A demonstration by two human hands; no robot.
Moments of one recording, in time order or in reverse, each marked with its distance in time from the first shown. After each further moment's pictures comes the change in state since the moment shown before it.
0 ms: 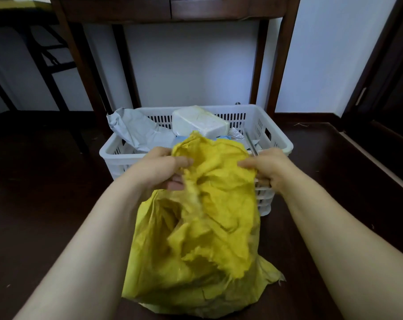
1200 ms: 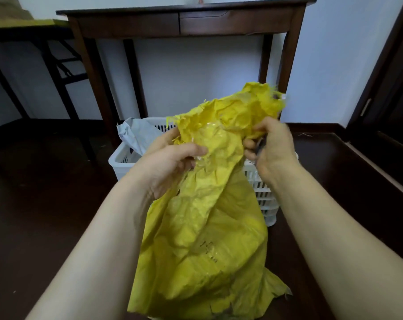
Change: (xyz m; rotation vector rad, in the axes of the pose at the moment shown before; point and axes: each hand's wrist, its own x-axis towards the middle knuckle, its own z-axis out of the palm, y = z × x) left_hand -0.016 0.025 -0.002 -0.496 -0.081 0.304; right_hand -0.037 -0.054 0.027 0.752 0.015 -0.312
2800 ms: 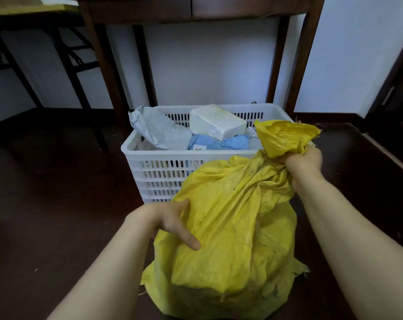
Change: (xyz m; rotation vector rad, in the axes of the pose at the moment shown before) left_hand -0.002 -0.101 -0.077 1.157 -0.402 -0.835; right_hand 0.043 0.052 -0.072 -0.570 0.315 -0.113
